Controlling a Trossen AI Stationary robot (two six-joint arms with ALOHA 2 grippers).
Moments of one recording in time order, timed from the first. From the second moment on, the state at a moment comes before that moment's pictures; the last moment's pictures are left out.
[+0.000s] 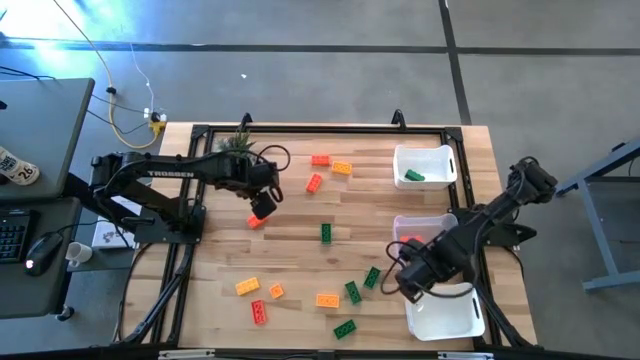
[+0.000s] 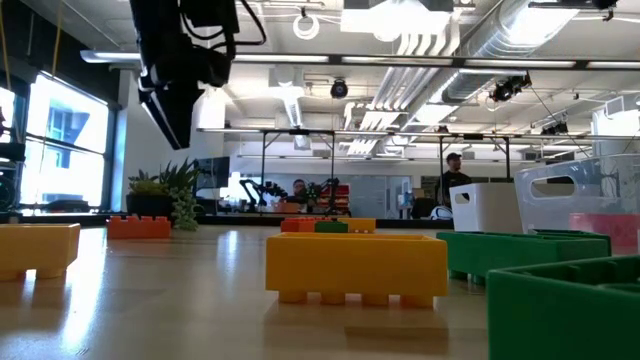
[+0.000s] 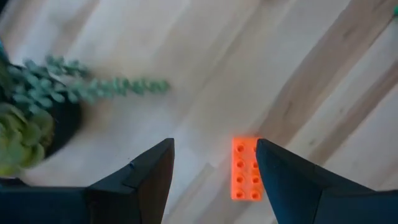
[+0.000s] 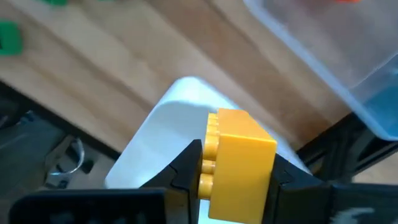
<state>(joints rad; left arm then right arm) 0.26 1.36 1.03 -1.04 -0.22 -0.46 0.66 1.51 1.27 -1.26 -0.18 1.50</state>
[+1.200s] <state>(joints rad) 0.26 1.39 0.79 -0.86 0.02 -0.52 0.92 1.51 1.11 -0.88 -0.19 2.07</state>
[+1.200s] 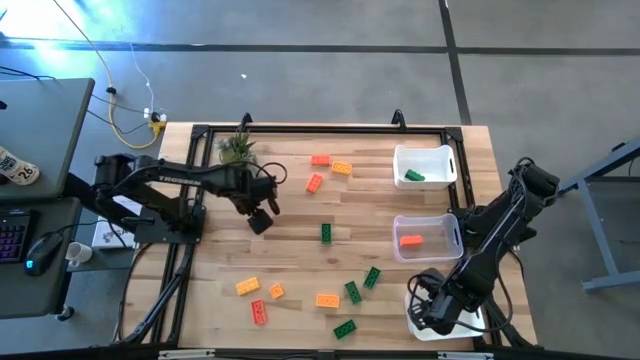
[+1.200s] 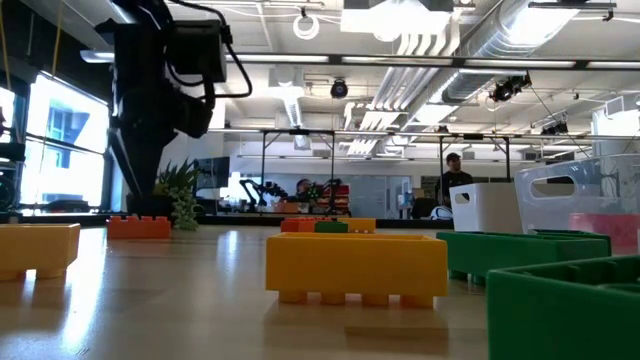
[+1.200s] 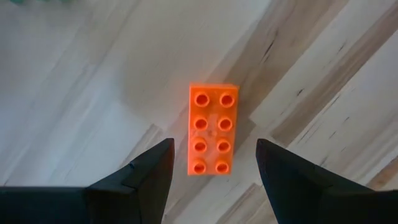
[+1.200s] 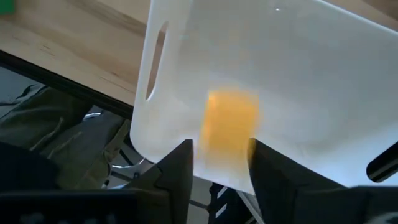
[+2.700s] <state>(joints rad) 0.26 1.59 0.84 -0.84 0.20 -0.20 0.84 1.51 1.17 -0.82 -0.16 2.19</state>
